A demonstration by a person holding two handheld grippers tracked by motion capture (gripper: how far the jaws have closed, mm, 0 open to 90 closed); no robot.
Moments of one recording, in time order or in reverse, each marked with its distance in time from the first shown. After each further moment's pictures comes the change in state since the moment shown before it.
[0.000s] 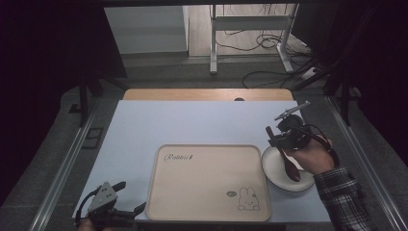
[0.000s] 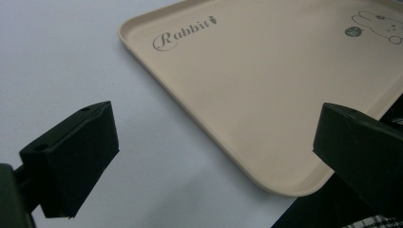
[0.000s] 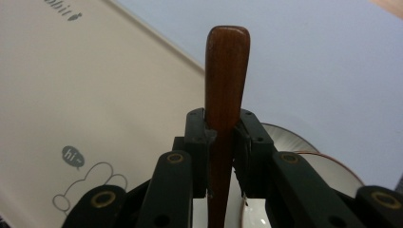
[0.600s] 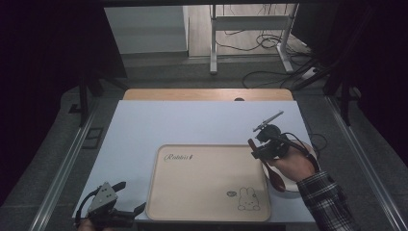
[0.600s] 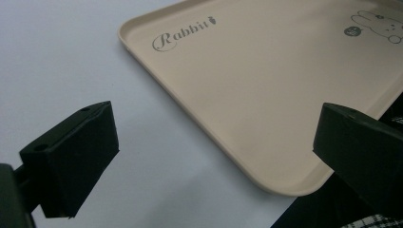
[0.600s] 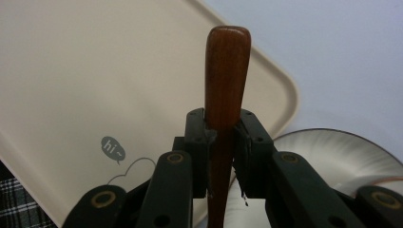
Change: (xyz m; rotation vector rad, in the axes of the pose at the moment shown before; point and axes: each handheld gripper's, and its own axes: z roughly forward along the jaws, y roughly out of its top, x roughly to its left) left arm 0.000 0.000 0.000 -0.002 0.000 0.005; right arm 0.042 0.007 0.034 0.100 0.081 -0.045
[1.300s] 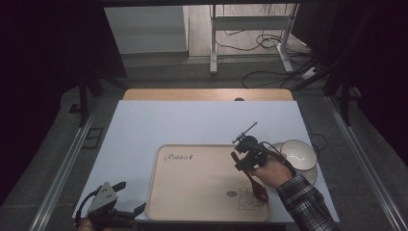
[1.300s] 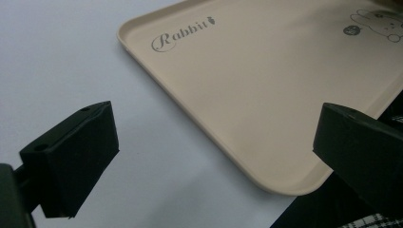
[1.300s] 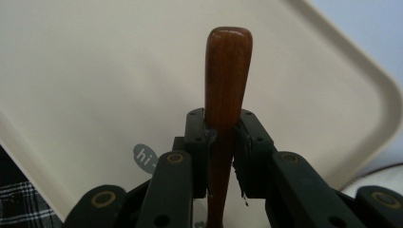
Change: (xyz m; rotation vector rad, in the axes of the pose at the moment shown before) left arm -0.001 0.000 0.000 0.000 -0.001 0.002; right arm 0.035 0.010 0.051 0.104 0.073 -0.024
